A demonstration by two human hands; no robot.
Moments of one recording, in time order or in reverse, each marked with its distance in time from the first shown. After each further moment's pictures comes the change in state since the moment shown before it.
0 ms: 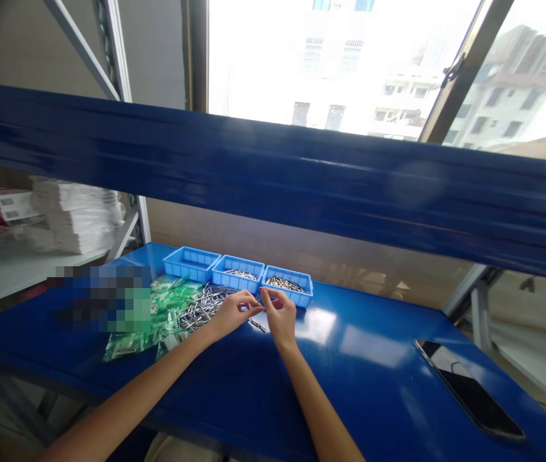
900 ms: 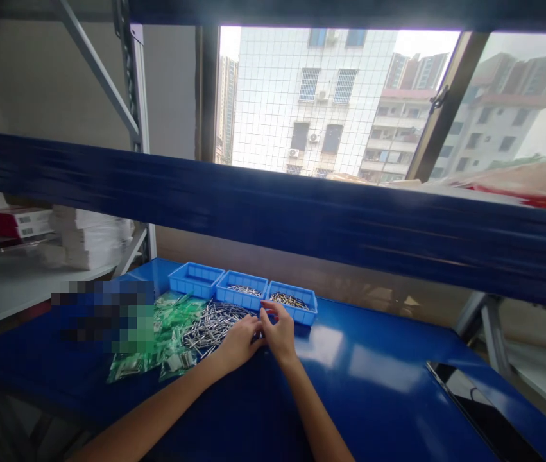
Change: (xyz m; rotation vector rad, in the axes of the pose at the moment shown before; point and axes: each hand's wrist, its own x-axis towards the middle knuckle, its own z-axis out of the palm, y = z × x) left_hand -0.007 -0.014 0.025 0.478 -0.075 0.098; right_hand 0.012 0.010 0.008 -0.168 -0.110 -0.098
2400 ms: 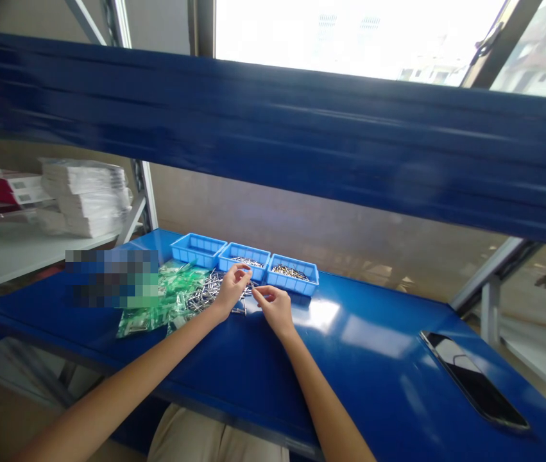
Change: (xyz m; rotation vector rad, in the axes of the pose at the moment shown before) left_hand 0.019 -0.002 -0.026 -0.989 0.440 -0.405; right_hand -0.017 -0.011 -0.003 0.102 -0.163 0.125
